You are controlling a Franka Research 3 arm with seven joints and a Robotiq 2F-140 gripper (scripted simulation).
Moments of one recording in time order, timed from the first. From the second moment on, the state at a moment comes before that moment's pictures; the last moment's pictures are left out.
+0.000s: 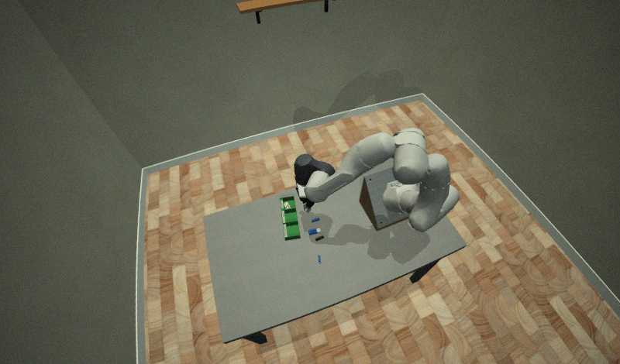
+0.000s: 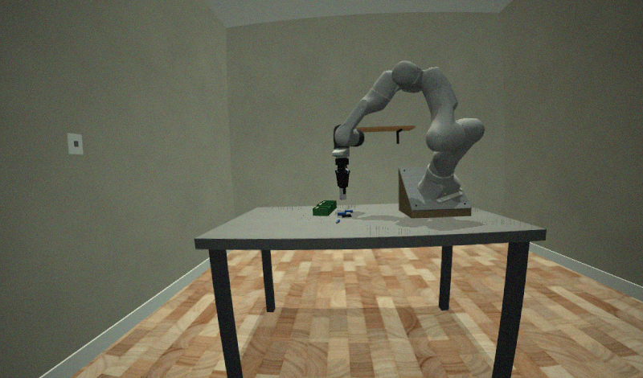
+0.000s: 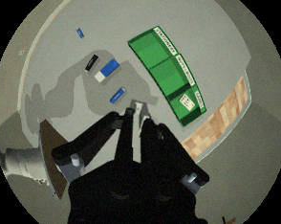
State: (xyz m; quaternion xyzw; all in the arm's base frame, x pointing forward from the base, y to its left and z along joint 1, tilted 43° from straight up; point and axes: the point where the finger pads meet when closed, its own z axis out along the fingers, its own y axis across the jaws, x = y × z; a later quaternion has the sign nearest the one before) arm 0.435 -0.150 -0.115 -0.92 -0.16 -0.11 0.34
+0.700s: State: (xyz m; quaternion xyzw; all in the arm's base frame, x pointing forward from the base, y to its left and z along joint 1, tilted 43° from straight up) arm 0.539 -0.123 -0.076 -0.88 -0.29 -0.17 0.32
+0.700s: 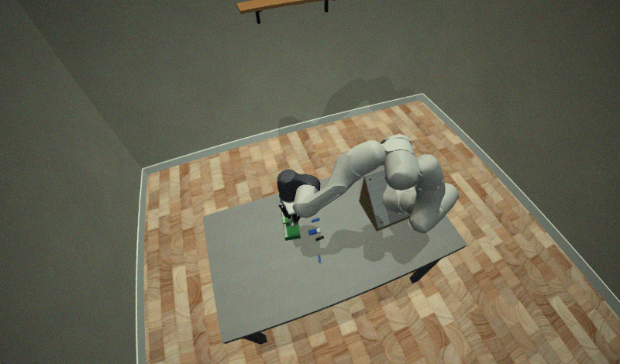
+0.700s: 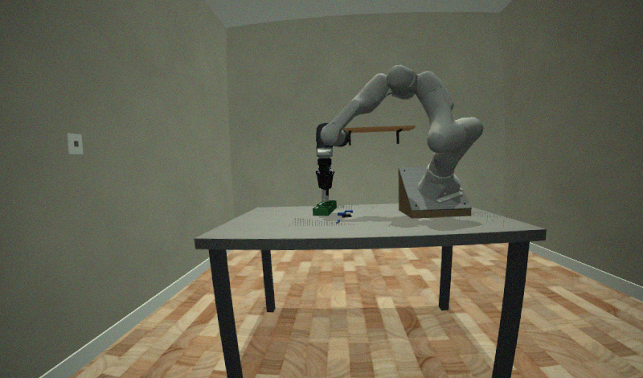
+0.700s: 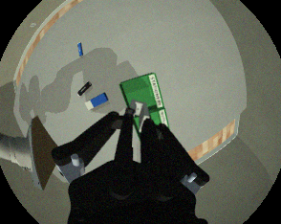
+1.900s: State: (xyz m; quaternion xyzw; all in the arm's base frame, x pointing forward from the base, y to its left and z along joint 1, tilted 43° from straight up) arm 0.547 -0.117 -0.073 -0.76 -0.54 -0.25 0.27
